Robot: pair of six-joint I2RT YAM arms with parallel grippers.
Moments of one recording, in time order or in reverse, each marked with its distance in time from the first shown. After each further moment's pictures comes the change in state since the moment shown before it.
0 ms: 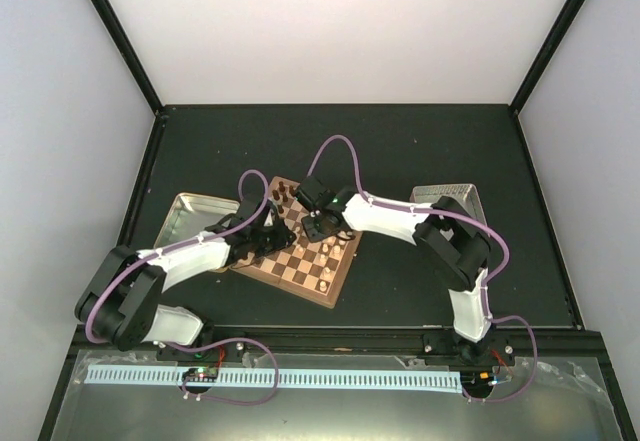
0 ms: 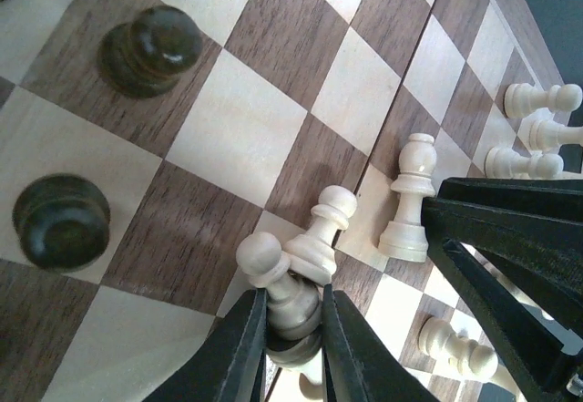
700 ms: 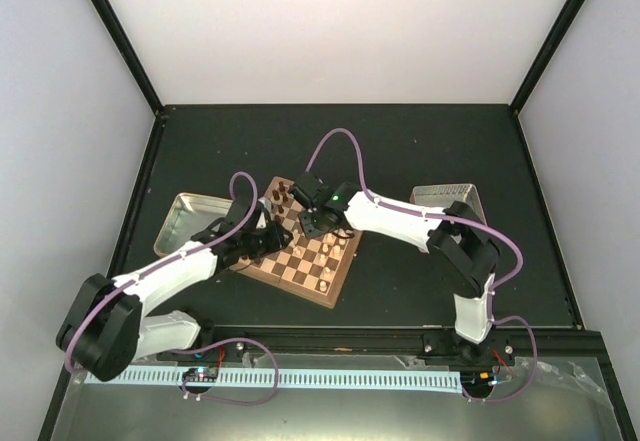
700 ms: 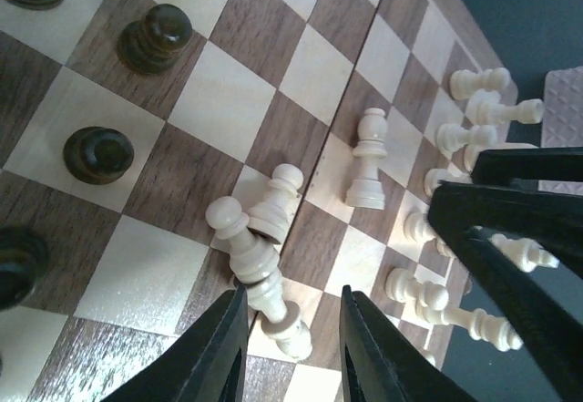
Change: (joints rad) left arm -0.001 -0.162 -0.019 -0.104 0.002 0.018; right arm 0.025 -0.070 0.041 -0.083 0.041 0.065
